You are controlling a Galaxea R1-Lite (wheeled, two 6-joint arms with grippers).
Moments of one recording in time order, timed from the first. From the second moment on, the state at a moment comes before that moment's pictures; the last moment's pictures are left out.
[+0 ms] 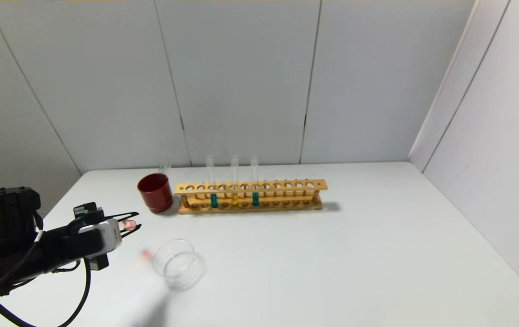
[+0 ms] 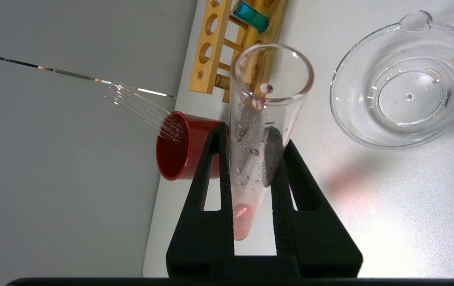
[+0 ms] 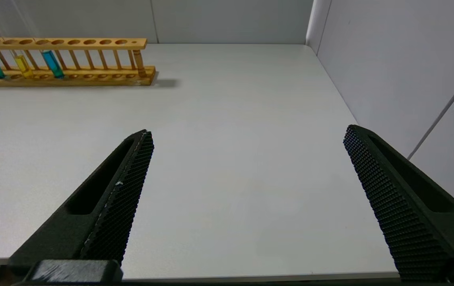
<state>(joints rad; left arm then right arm) 0.09 1.69 -0.33 -0.95 -0.64 1.29 0.00 0.00 0.00 0.00 0.00 0.00</state>
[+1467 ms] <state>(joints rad) 0.09 1.81 -0.33 -1.06 -0.63 1.43 0.00 0.00 0.00 0.00 0.00 0.00</state>
